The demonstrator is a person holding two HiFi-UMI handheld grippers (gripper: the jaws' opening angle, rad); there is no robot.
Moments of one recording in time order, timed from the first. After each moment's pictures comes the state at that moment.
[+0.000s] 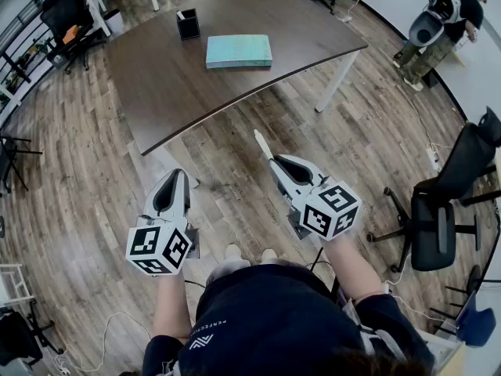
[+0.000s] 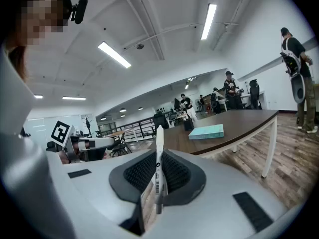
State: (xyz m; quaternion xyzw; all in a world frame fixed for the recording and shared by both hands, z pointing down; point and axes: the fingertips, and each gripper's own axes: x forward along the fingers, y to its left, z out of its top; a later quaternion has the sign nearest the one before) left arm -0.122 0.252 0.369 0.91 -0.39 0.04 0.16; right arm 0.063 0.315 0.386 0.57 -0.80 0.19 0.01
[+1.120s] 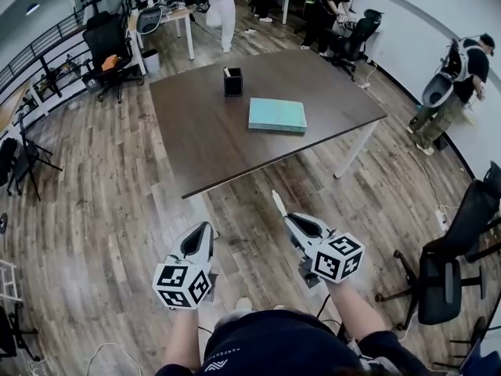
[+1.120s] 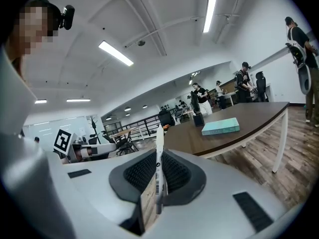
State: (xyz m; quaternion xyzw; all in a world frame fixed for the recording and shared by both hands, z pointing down) left arm -0.180 0.250 0.390 0.90 -0.39 0.05 0.17; right arm 0.004 0.298 0.395 0.54 -0.81 0.22 0.01
